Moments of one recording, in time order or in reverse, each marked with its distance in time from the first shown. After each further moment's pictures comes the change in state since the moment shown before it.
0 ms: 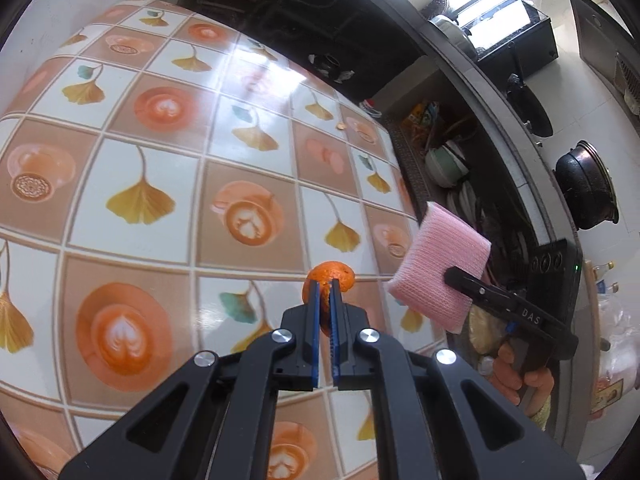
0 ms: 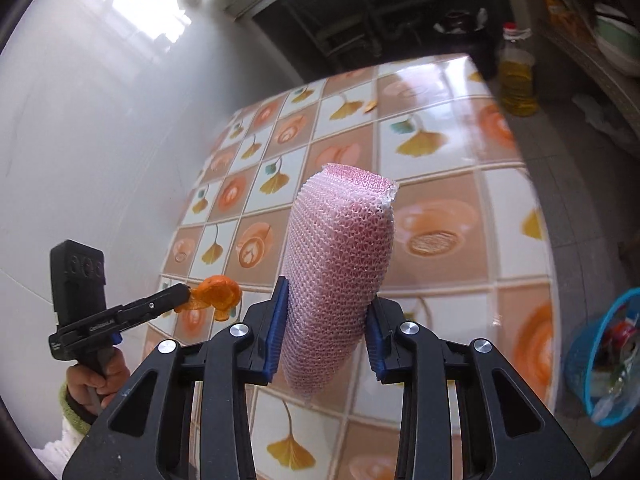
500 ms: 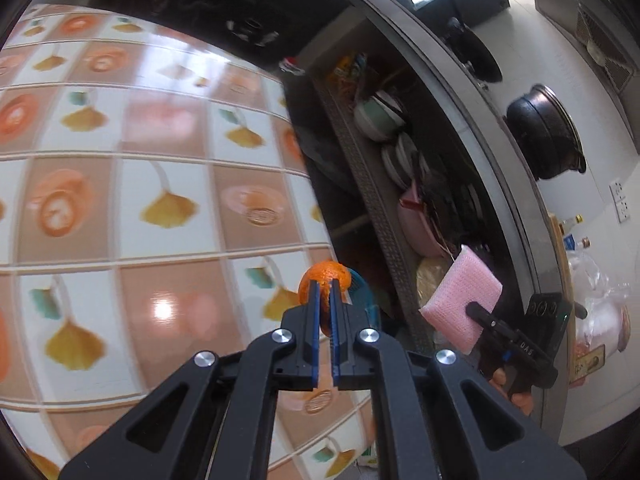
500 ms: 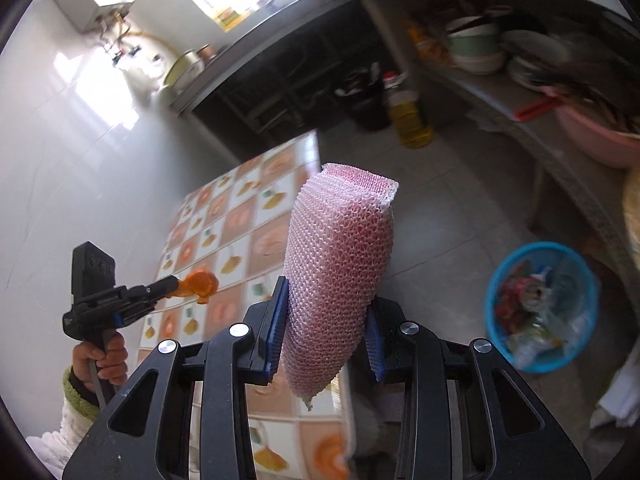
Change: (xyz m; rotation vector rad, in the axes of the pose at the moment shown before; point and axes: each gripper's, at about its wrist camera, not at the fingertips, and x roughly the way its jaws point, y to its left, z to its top) left arm 0.072 -0.128 -0.009 0.123 0.150 -0.148; right arm -0.178 -0.110 -0.084 0.196 -0.250 -0.183
